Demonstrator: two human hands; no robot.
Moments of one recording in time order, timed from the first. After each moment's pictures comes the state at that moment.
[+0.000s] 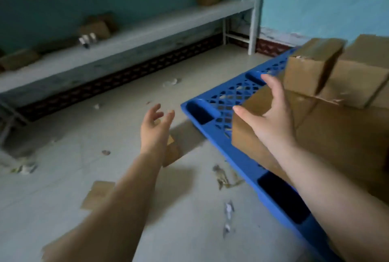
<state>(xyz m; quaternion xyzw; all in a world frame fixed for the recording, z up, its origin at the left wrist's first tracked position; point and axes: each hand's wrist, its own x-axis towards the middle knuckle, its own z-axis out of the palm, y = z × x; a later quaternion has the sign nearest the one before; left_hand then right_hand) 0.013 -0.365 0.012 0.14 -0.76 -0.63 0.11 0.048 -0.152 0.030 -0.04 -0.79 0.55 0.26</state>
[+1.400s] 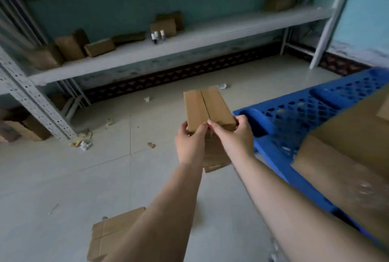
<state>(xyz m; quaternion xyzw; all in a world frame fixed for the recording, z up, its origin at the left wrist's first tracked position) 0.016 -0.437 0.021 0.24 -0.67 -0.70 0.12 -0.010 -0.351 0.006 -0.09 -0.77 0.63 0.05</state>
